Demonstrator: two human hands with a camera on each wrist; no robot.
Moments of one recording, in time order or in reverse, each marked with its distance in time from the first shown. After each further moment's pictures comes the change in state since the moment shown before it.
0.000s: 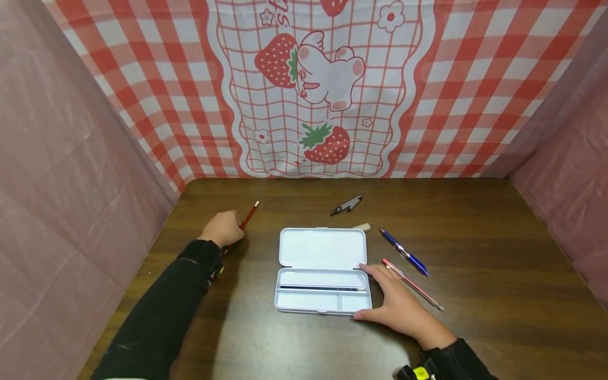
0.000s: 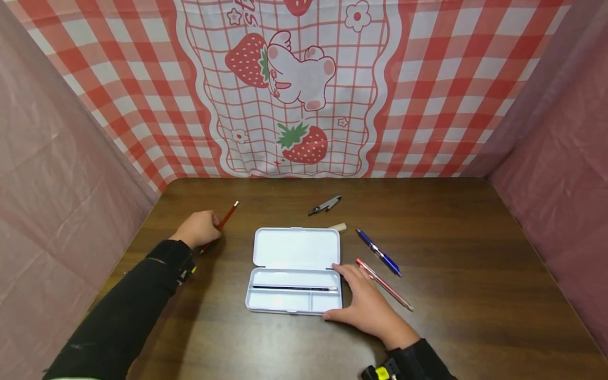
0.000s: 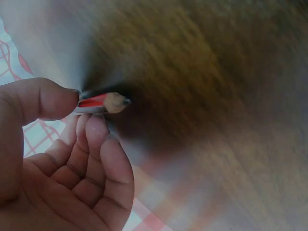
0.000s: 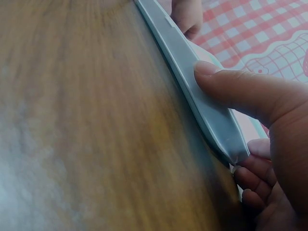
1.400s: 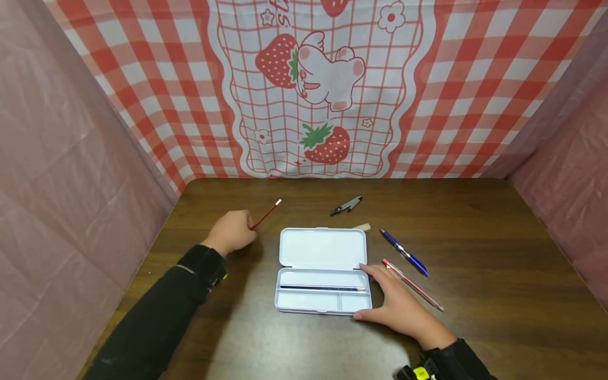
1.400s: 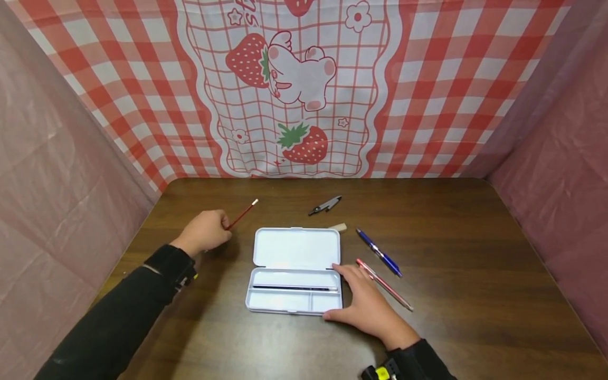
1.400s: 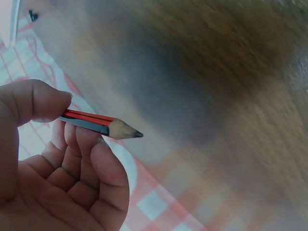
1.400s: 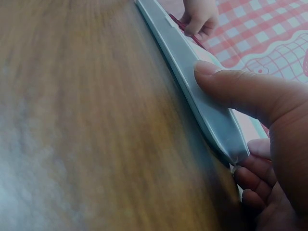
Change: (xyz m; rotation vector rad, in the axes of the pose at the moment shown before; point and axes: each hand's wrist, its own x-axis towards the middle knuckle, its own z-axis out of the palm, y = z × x) left_hand -0.017 0.032 0.000 -0.011 0.072 0.091; right_hand 0.000 0.001 0.001 -0.004 -0.001 -0.001
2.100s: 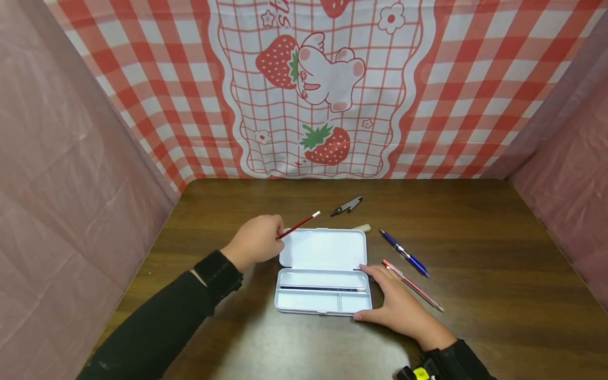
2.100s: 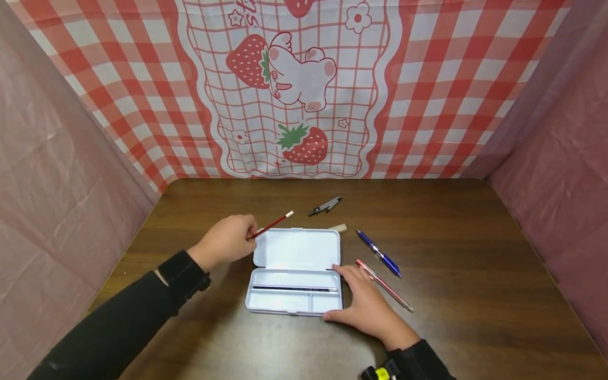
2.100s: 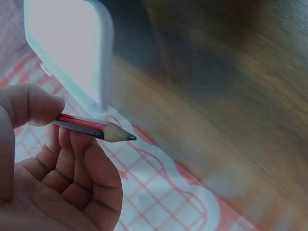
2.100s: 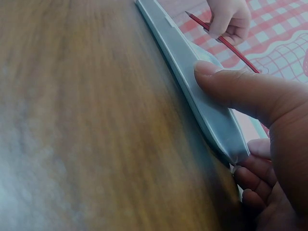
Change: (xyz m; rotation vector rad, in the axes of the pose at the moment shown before) left_hand -0.023 0.076 0.005 0.038 -0.034 0.132; right_hand 0.000 -0.001 0.000 -0.006 0.001 0.001
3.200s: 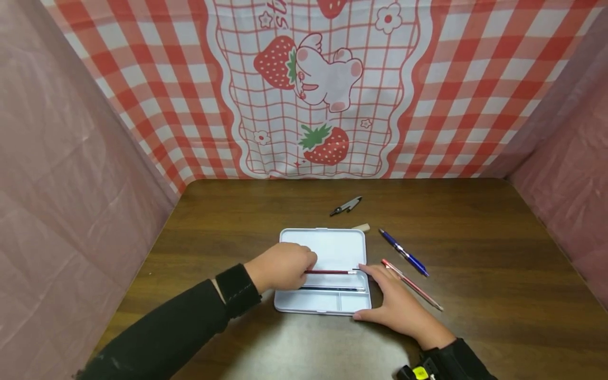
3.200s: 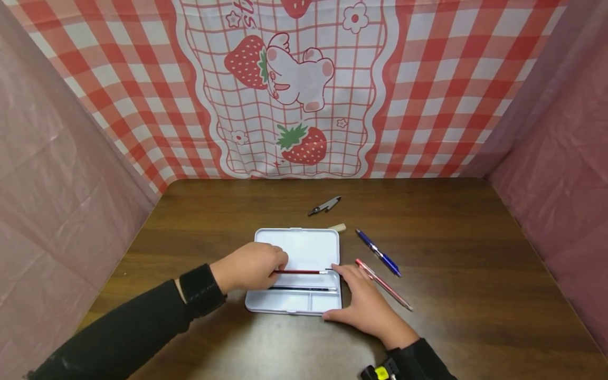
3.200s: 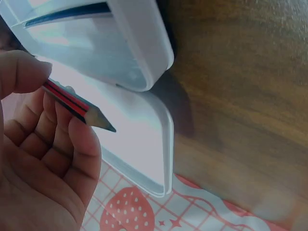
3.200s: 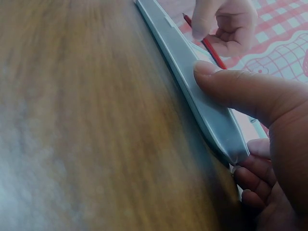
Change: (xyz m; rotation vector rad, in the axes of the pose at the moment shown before) left_hand -0.014 0.047 0.031 0.285 -0.229 0.490; right_hand -0.001 0.000 -0.001 0.025 -0.004 0.000
